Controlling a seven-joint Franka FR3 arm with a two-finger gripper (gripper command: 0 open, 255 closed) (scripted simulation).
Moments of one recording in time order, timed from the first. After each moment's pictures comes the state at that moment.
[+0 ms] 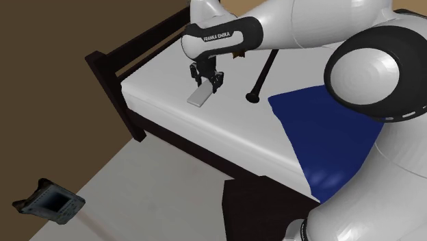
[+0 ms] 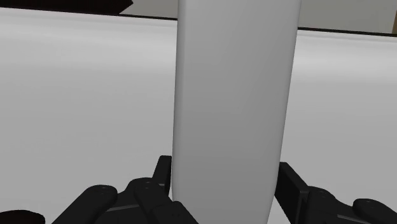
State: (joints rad) arm 0.05 0.34 0.47 -1.74 -0.17 2.03 1.21
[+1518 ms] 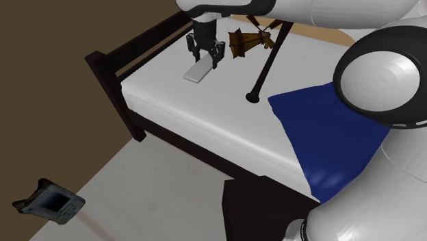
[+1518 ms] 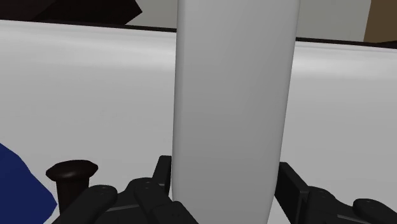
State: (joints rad) arm 0.05 0.29 0.48 -1.50 -0.13 1.75 1.19
